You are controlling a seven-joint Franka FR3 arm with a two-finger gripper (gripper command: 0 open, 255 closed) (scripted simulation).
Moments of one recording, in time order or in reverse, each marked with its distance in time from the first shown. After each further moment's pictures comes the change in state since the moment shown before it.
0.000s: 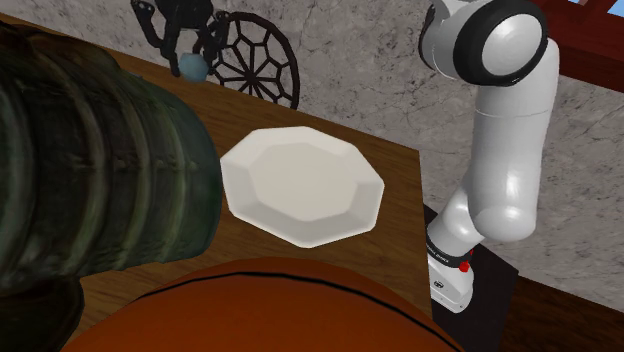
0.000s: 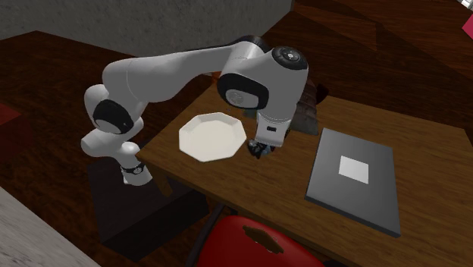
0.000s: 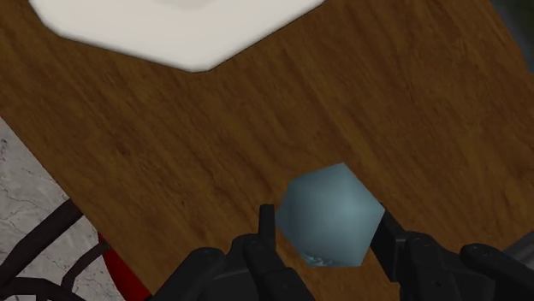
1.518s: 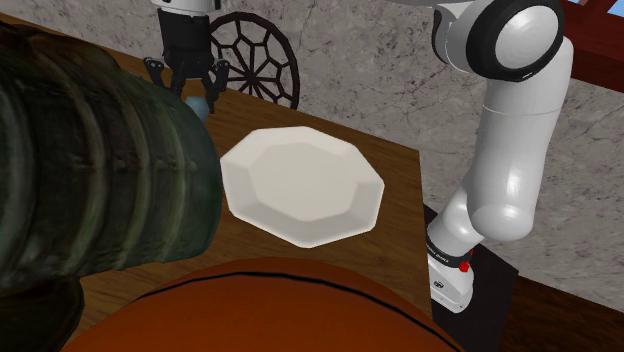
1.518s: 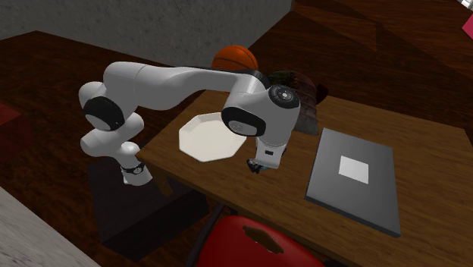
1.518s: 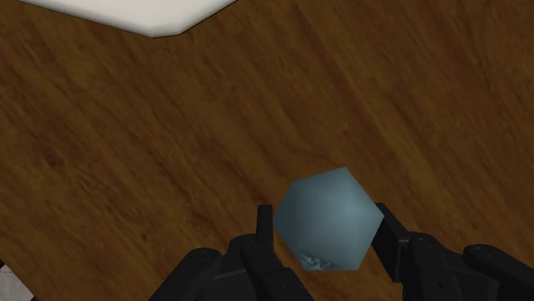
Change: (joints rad) arm -0.049 -0.063 -0.003 -0.314 0.024 0.250 -0.029
